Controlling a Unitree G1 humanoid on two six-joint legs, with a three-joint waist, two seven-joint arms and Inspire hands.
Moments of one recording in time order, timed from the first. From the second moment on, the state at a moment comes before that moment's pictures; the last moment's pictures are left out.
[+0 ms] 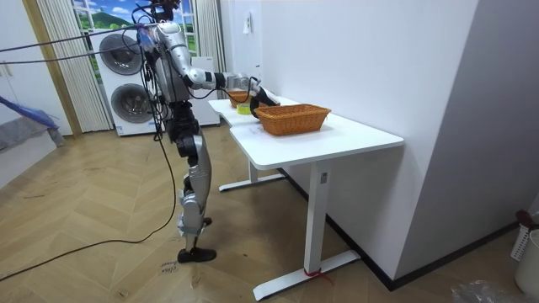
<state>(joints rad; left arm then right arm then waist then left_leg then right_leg) 0.16 0.24 0.08 1.01 0.21 0.16 0.14 -0.17 -0.36 0.14 0.20 -0.74 0.24 0.52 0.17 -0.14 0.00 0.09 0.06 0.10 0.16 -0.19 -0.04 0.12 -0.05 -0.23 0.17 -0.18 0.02</state>
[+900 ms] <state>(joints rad) 0.15 0.24 0.08 0.99 0.20 0.16 0.14 -0.17 -0.37 0.14 0.18 -0.69 0.25 0.51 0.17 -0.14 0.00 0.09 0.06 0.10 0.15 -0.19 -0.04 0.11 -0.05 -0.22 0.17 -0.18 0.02</state>
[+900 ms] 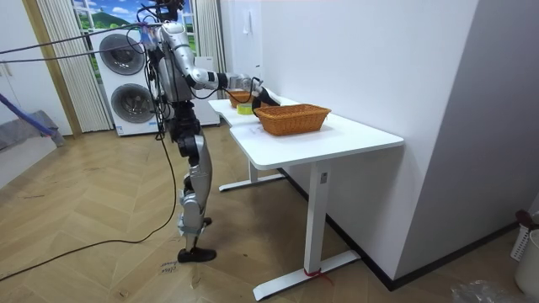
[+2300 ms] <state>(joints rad) 0.28 0.18 0.16 1.02 0.19 0.03 0.25 -0.08 -0.36 -0.19 -0.22 -0.25 0.07 0.03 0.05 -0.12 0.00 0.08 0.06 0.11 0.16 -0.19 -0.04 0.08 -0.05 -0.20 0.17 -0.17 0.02</state>
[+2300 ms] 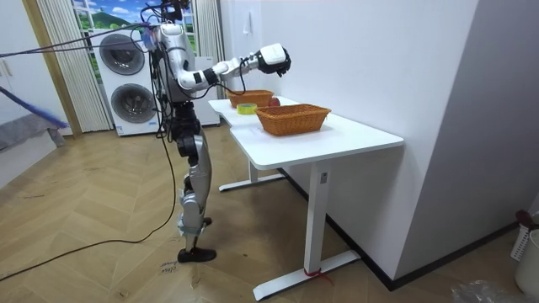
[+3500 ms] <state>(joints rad) 0.29 0.18 0.20 1.03 0.21 0.08 0.25 0.06 -0.40 -0.30 0.04 -0.21 0.11 -0.07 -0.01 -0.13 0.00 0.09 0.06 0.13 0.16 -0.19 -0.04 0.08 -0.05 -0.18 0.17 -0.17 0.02</state>
